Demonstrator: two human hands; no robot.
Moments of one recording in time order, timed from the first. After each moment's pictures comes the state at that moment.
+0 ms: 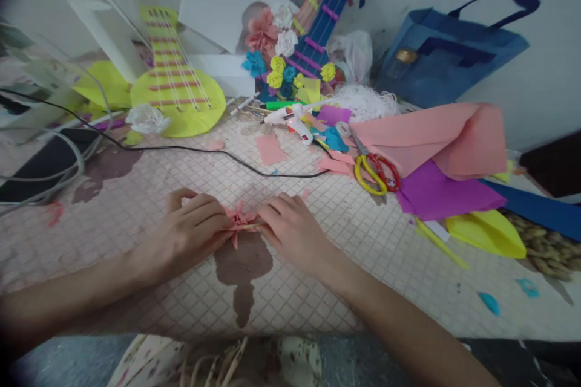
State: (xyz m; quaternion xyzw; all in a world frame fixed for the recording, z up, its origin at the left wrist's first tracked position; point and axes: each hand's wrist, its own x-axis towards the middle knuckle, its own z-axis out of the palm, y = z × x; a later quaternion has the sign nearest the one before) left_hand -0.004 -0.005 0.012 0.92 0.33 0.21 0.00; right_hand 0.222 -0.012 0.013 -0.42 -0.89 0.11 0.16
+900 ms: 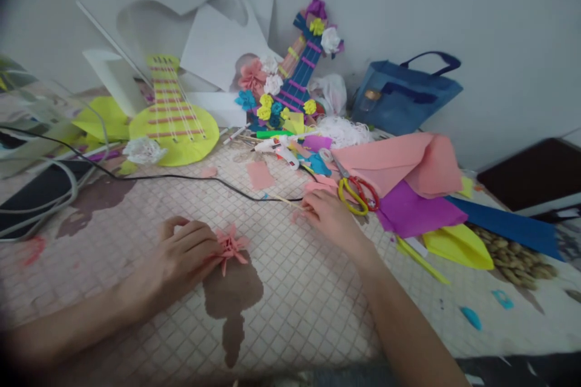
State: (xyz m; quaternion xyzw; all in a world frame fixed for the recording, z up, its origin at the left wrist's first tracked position) left_hand -0.003 -0.004 0.013 0.91 0.33 0.24 0.05; right_hand 0.311 0.038 0.019 -0.53 -0.83 0.05 0.15
